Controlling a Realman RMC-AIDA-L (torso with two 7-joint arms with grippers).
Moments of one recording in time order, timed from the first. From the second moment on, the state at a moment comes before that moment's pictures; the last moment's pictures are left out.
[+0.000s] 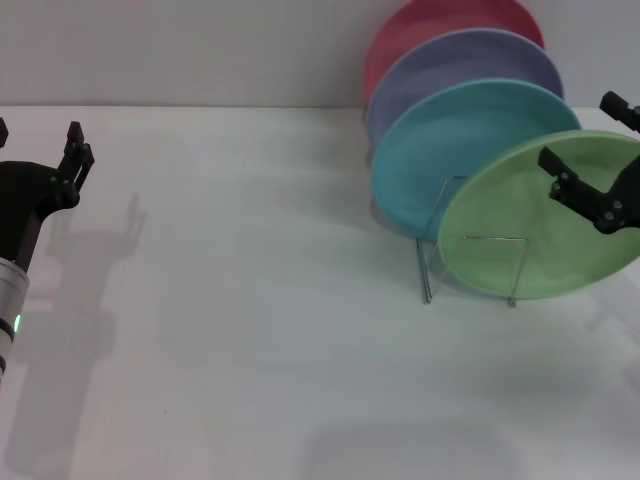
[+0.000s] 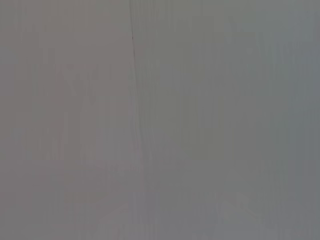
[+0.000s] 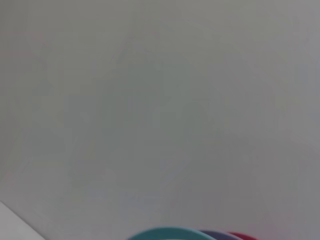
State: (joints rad) left arm -0.11 -2.06 2.06 0.88 -0.76 0.79 0.37; right arm 0.18 2.08 2.05 0.66 -0.99 1.33 -2.71
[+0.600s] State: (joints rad) left arm -0.11 -2.06 2.06 0.89 -0.76 0.80 0.37; right arm 0.30 2.08 2.02 0.60 -0.99 1.32 -2.69
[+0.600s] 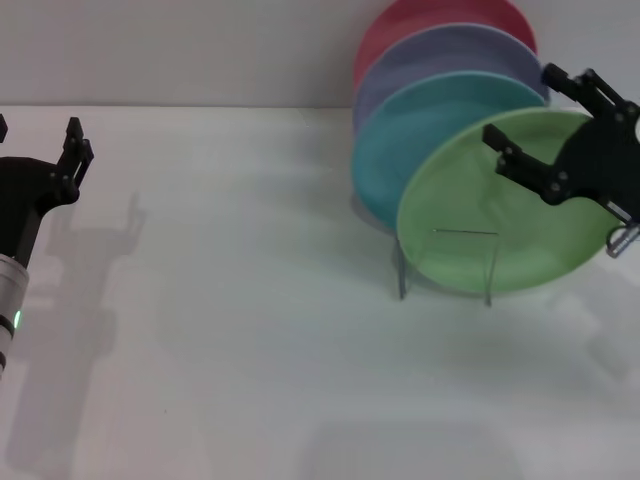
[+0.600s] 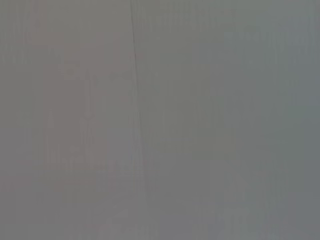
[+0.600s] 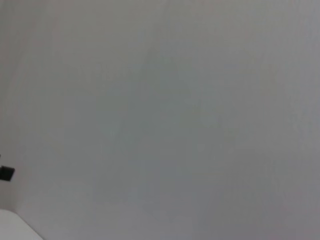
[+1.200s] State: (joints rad) left arm -0.12 -2.06 2.06 0.89 -0.76 0.80 0.37; right arm 0.30 2.08 1.94 0.64 -0.99 1.32 -2.66
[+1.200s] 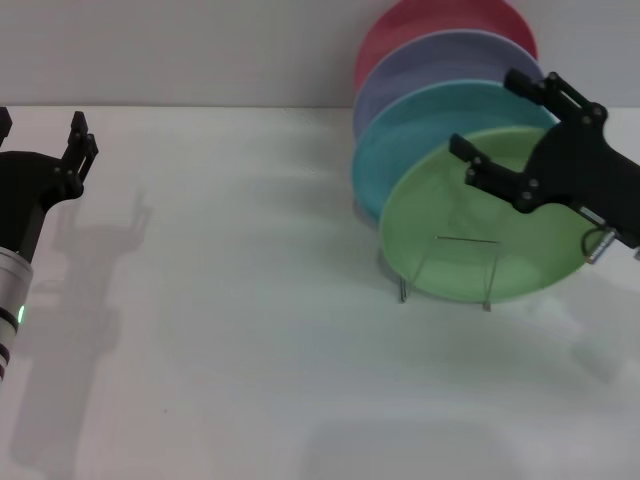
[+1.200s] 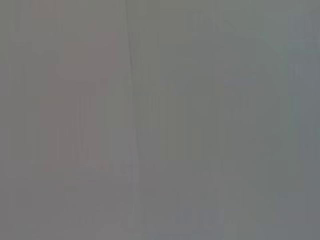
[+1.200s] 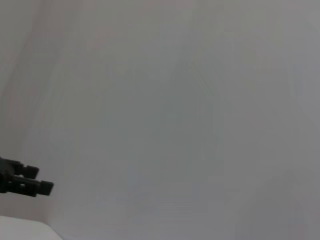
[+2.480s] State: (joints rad) left arm -0.12 -2.06 2.06 0.88 -0.76 0.82 0.37; right arm 0.36 2.09 1.84 0.58 -0.75 1.53 -2.78
